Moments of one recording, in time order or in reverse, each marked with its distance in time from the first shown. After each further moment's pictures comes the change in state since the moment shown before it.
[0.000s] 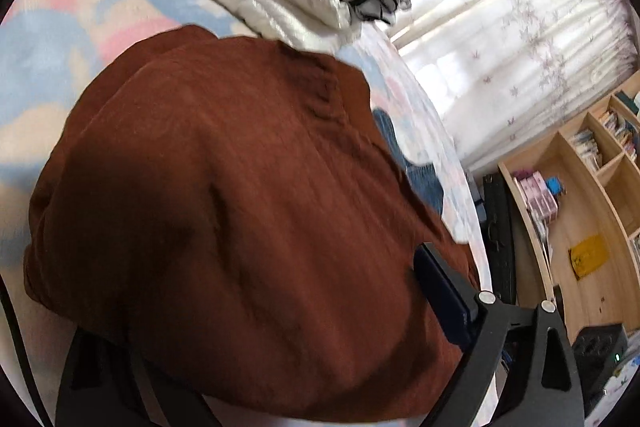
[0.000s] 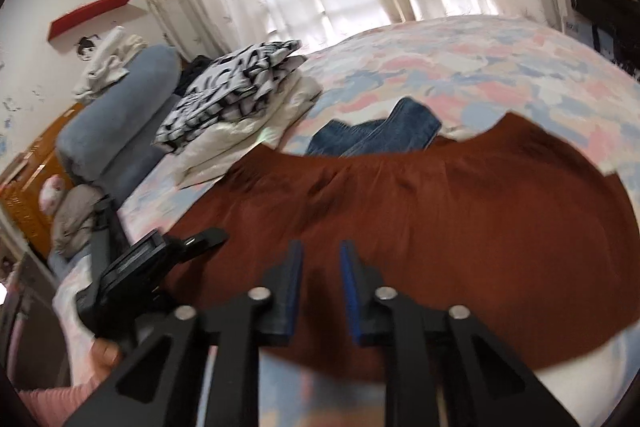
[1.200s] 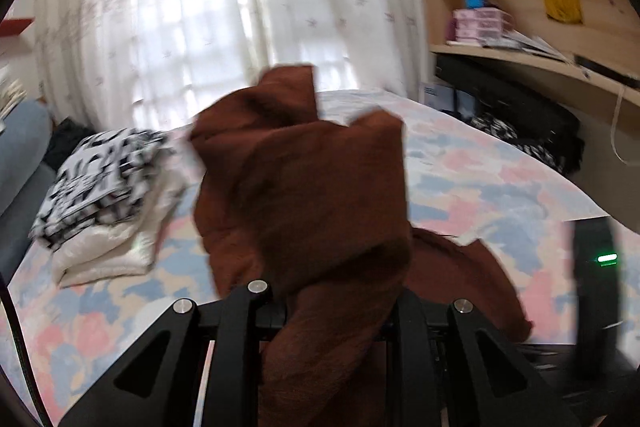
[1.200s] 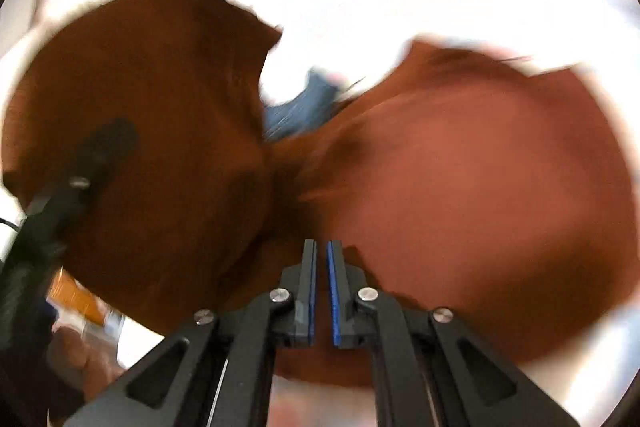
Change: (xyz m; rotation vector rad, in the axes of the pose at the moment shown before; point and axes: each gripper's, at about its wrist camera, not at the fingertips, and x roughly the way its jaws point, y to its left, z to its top) left arm 0.022 -0.319 -0.147 1.014 -0.179 0.217; right arm -0.062 -0.151 -0.024 0.439 0.072 0.061
